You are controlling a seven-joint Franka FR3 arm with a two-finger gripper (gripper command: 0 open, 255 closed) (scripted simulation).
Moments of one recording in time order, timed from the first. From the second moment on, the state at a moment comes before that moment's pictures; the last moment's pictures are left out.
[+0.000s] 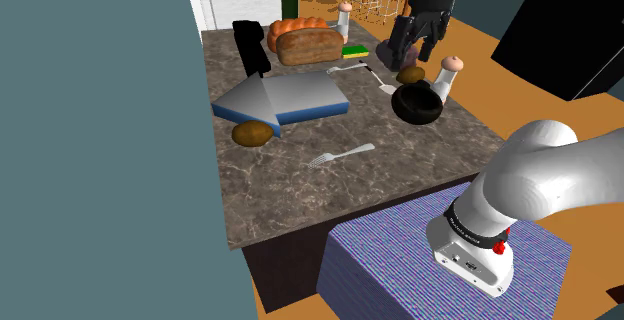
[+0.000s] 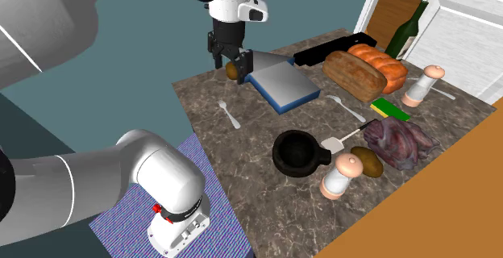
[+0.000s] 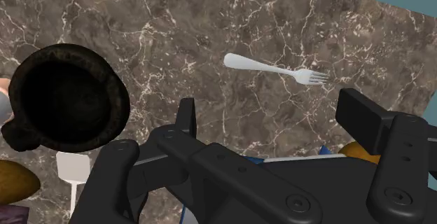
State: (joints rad) arm 0.00 -0.79 0.00 -2.37 0.05 1.52 0.13
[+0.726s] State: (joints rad) arm 0.17 -0.58 -0.08 -2.49 0.03 1.77 -0.32
